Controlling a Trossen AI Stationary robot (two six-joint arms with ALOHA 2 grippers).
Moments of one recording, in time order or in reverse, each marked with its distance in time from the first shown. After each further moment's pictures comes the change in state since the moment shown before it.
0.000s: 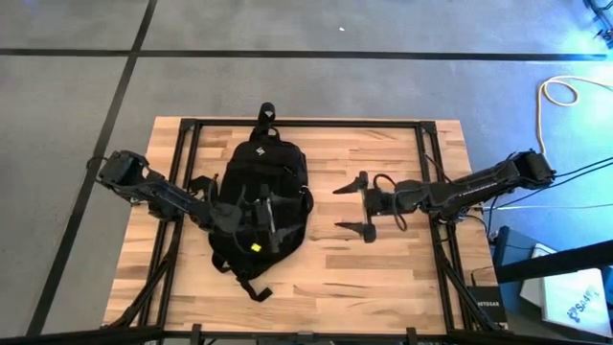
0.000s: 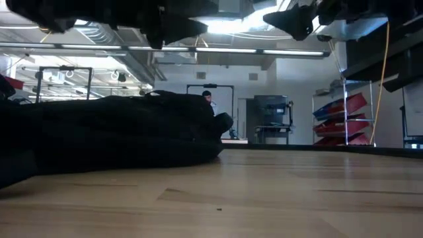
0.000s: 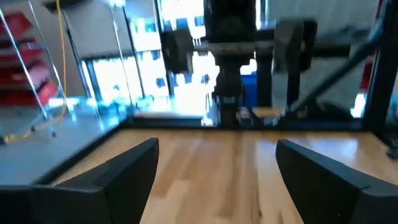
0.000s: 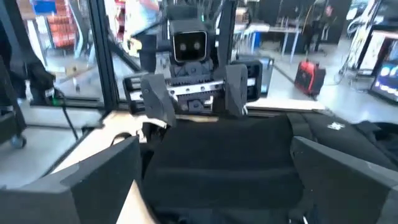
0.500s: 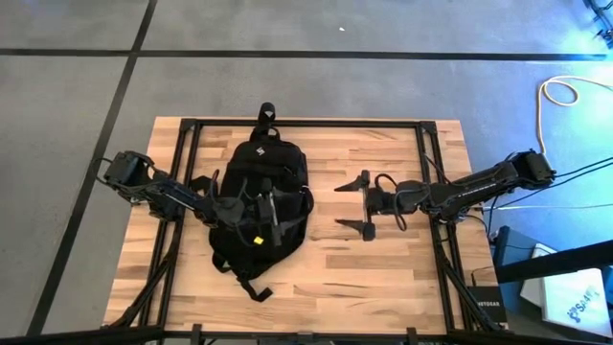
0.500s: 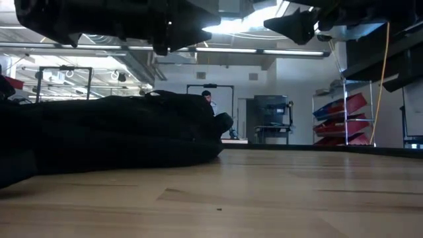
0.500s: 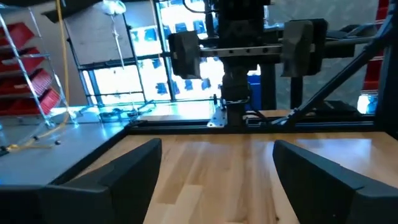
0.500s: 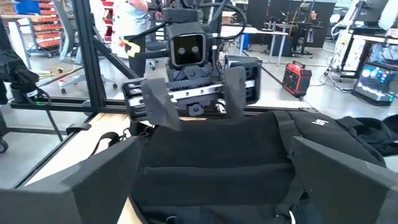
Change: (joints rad) left arm 0.069 0.037 -0.027 0.090 0.081 0.042; right arm -0.001 0.006 -0.035 0.056 0.046 -0.009
